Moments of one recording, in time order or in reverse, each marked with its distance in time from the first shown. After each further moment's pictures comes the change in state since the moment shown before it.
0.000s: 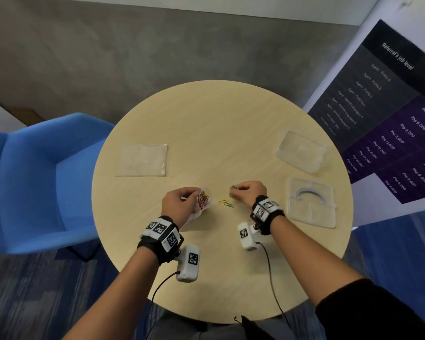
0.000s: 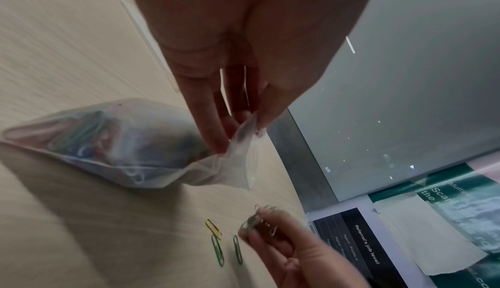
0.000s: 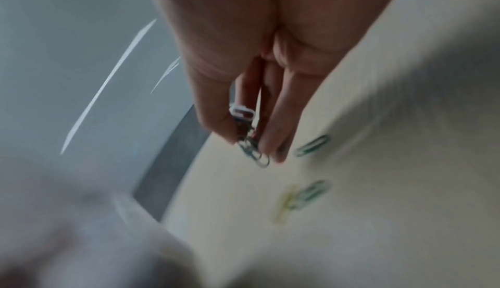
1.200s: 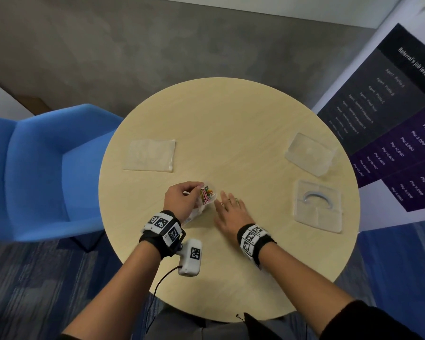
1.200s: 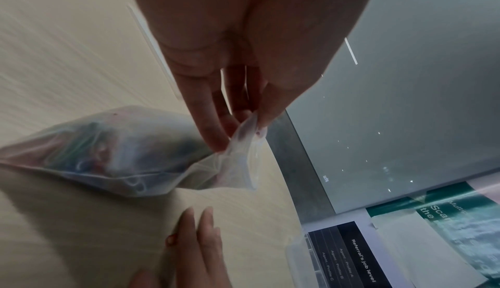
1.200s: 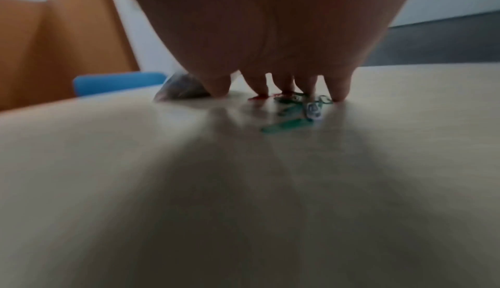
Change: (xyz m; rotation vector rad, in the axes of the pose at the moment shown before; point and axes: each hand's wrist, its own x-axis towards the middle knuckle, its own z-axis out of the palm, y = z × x) left_hand 0.015 -0.010 -0.015 0.046 0.055 0.050; right_hand -0.032 0.042 0.059 -1.169 -0.391 -0.468
